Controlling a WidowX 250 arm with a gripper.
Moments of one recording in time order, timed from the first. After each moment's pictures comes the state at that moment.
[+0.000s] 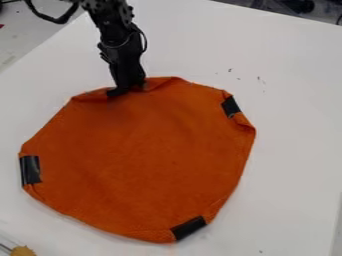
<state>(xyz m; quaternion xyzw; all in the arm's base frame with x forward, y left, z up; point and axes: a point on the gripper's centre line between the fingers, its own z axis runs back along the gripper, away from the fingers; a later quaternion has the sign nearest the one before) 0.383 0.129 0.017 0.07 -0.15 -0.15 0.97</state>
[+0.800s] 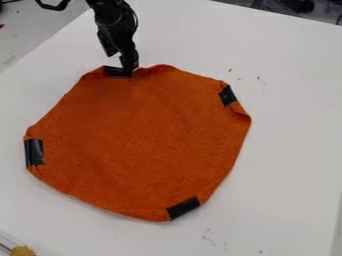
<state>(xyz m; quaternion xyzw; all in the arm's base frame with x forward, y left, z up) 0.425 0.167 0.029 0.12 -0.19 -0.20 0.96</state>
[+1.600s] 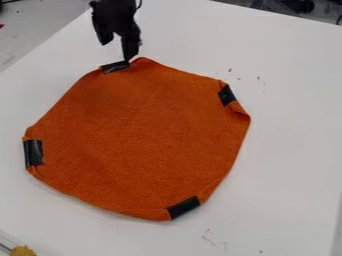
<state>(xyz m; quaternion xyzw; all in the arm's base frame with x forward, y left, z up) 0.406 0.124 0.083 0.10 -0.12 -0.12 0.98</state>
